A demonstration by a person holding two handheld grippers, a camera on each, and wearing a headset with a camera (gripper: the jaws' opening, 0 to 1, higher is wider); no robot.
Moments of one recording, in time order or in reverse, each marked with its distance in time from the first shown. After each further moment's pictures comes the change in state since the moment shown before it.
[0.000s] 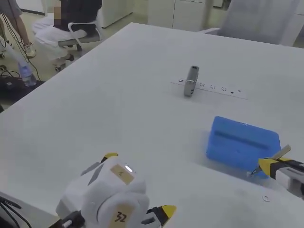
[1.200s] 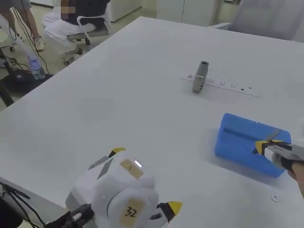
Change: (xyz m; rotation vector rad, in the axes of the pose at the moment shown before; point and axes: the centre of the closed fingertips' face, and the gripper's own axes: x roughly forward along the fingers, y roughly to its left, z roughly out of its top) left arm 0.000 0.001 -0.001 0.004 0.011 0.006; right arm 0.071 -0.034 -0.004 -0.020 0.041 -0.086
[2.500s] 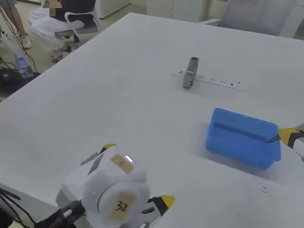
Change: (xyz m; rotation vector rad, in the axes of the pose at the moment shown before) left arm 0.000 0.000 0.001 0.003 -0.007 -0.003; right arm -0.098 -0.010 0.030 0.098 -0.187 -0.045
